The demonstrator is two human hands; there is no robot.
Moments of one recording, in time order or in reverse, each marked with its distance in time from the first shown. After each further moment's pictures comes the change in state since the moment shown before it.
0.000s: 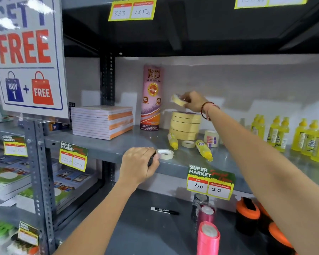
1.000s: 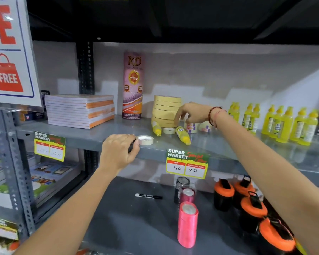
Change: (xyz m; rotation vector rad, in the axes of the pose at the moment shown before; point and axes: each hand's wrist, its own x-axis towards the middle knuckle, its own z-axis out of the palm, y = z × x) left_hand 0.000 0.002 -0.002 0.042 -0.046 0.006; right_hand -0.097 0.026 -0.017 -0.300 -0.405 -0.244
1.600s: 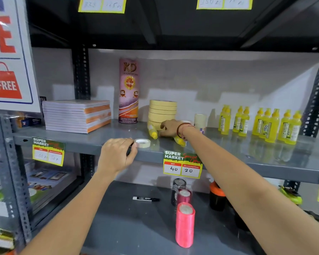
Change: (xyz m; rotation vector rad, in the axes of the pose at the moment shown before) left_hand -0.001 -0.001 -0.001 -0.029 -0.018 0.006; right_hand 0.039 -0.031 0.050 -0.002 -0.070 0.339
